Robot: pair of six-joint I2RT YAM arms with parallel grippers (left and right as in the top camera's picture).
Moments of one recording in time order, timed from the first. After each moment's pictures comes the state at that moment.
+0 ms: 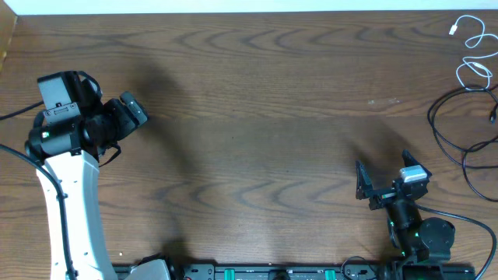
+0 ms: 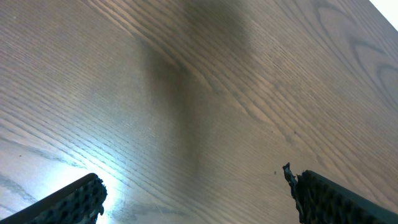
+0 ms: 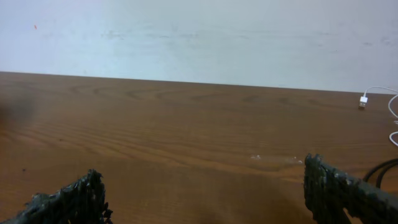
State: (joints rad) left arm 0.31 1.33 1.26 -0.98 0.19 -0.35; right arm -0.02 0.01 0.01 -0.05 -0.25 0.00
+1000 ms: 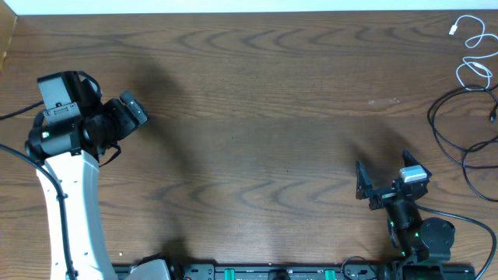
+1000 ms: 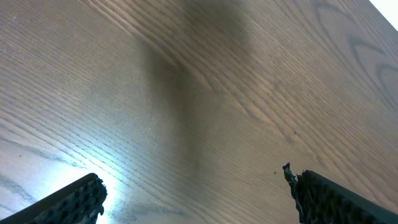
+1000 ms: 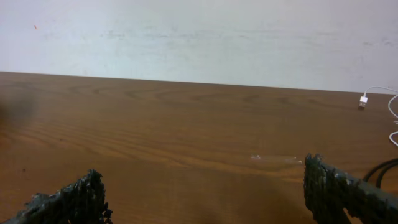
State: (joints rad) left arm 0.31 1.32 1.26 -0.98 0.19 -0.35; right arm -0.02 0.01 0.01 -0.05 -0.25 0.00
